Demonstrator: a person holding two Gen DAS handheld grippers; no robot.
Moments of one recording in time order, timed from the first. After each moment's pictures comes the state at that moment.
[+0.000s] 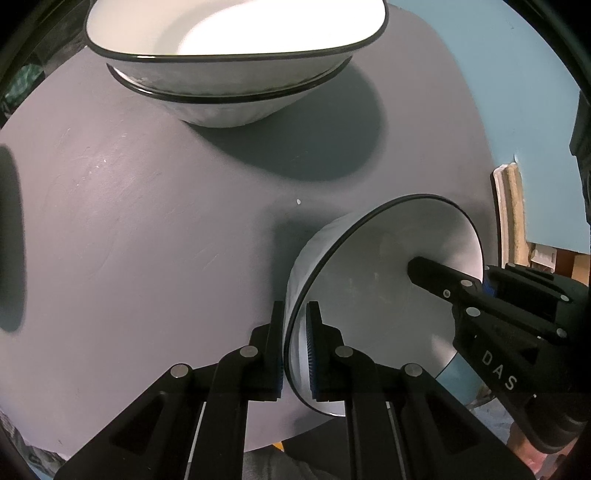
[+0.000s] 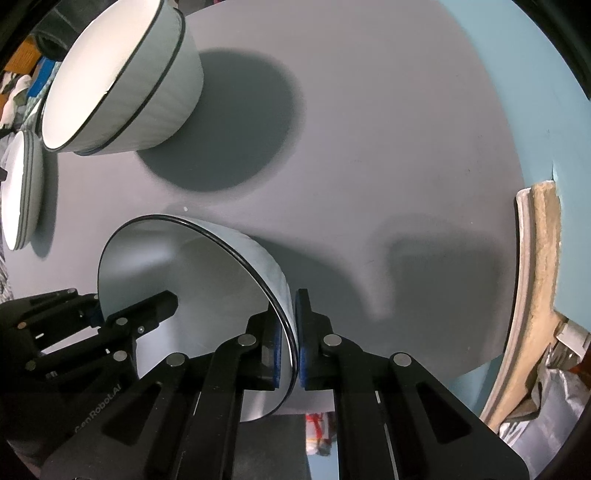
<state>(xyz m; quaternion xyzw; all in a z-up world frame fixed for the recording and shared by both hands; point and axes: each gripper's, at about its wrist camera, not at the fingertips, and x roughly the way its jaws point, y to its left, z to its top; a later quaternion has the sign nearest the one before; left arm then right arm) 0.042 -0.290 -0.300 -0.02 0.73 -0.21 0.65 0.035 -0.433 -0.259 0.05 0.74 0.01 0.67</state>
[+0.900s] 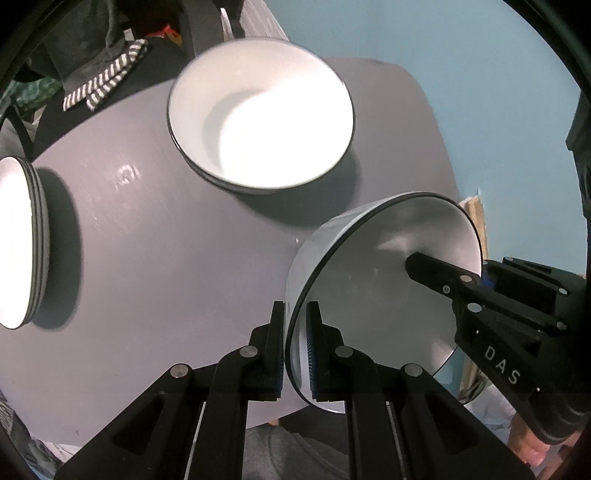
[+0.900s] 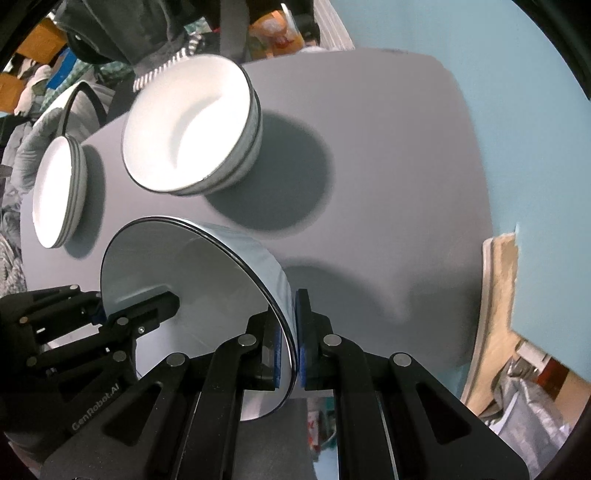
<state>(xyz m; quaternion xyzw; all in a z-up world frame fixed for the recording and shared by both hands) 0.065 -0.267 -0.234 -0.04 0.71 -0.20 0.68 0.065 -0.422 -0.190 0.02 0.71 0.04 0.70</state>
